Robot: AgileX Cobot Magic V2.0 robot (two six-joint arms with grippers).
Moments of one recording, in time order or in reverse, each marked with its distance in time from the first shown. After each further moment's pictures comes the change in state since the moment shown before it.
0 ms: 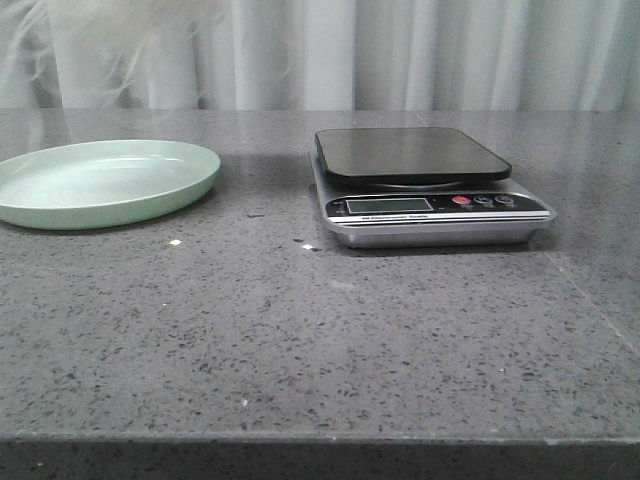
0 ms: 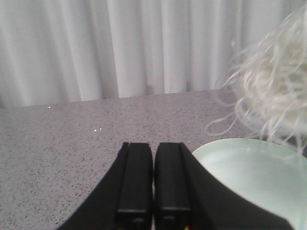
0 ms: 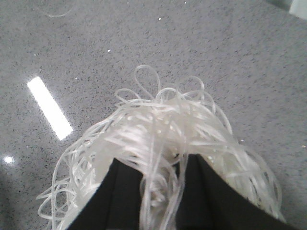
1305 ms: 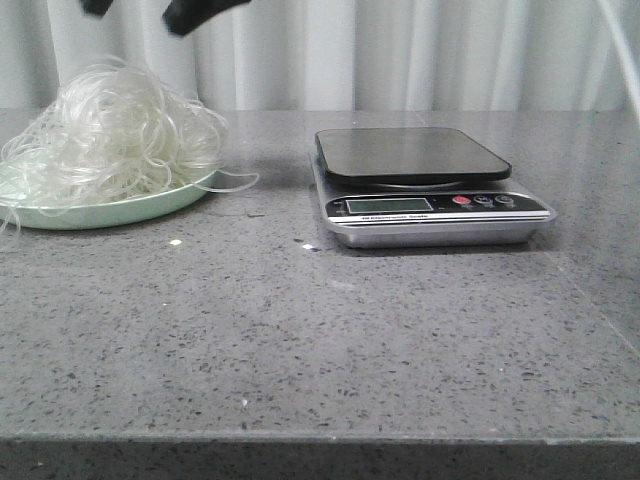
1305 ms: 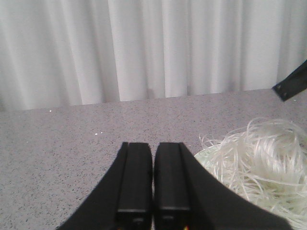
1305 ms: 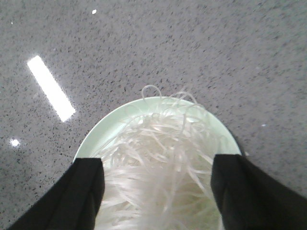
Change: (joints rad) left arm 0.000 0.000 0.000 0.002 -0.011 -0.002; right arm -0.001 0.091 0.000 0.000 -0.026 0.000
